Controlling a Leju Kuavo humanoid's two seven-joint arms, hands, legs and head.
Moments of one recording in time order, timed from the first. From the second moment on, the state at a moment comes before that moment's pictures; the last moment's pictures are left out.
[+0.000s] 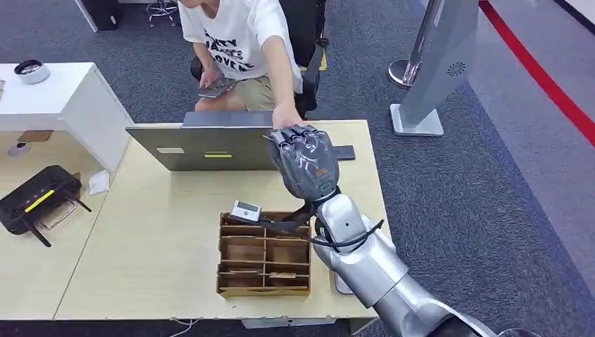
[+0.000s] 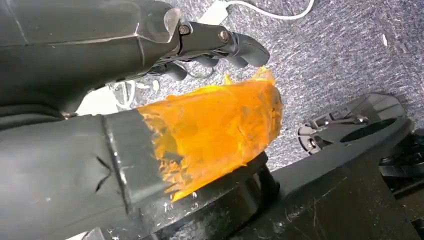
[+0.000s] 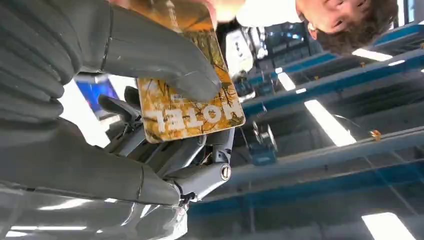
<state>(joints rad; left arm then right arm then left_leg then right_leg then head) -0.14 -0.20 0.82 -0.20 -1.29 -0.08 0.20 -0.57 0.16 0.64 -1.17 1.42 -0.65 0.06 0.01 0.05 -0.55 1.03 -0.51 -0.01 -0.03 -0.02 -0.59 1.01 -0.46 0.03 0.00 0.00</state>
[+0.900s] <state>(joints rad) -0.14 -0.20 0.80 -0.20 -1.27 -0.08 0.20 -0.53 0.16 0.58 -1.15 1.42 -0.65 -0.01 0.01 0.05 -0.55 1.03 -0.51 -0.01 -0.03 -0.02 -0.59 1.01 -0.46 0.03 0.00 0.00</state>
